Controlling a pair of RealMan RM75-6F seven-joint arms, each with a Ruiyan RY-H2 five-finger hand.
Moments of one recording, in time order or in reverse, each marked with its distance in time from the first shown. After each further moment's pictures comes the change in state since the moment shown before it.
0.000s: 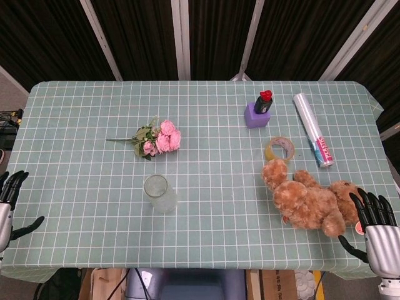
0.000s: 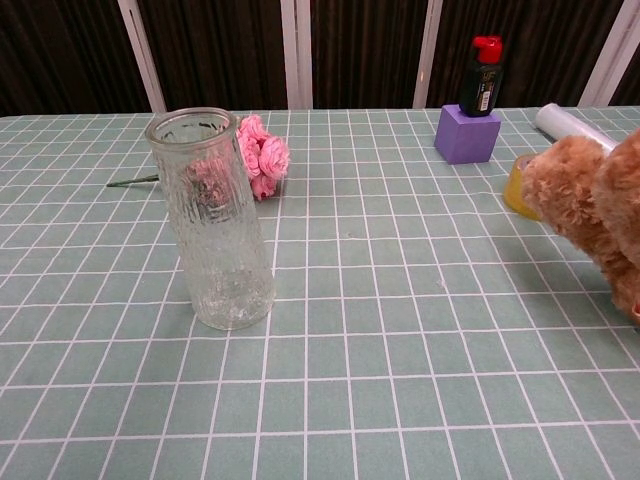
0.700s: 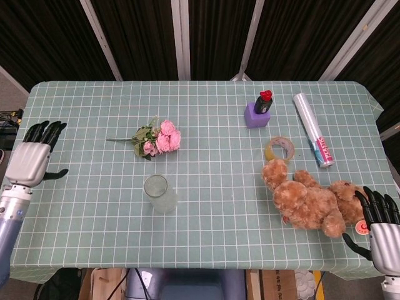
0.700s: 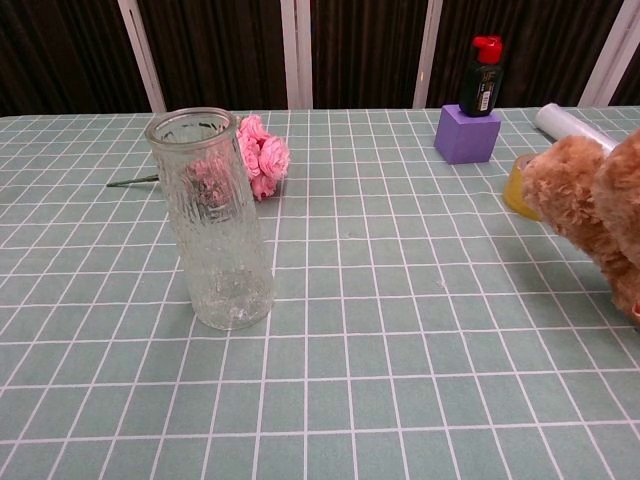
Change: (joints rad) left arm -0.397 0.026 -0.217 0.124 -0.301 -0.492 0.097; right arm 0.002 -0.001 0.018 0.005 0.042 -0.005 0.006
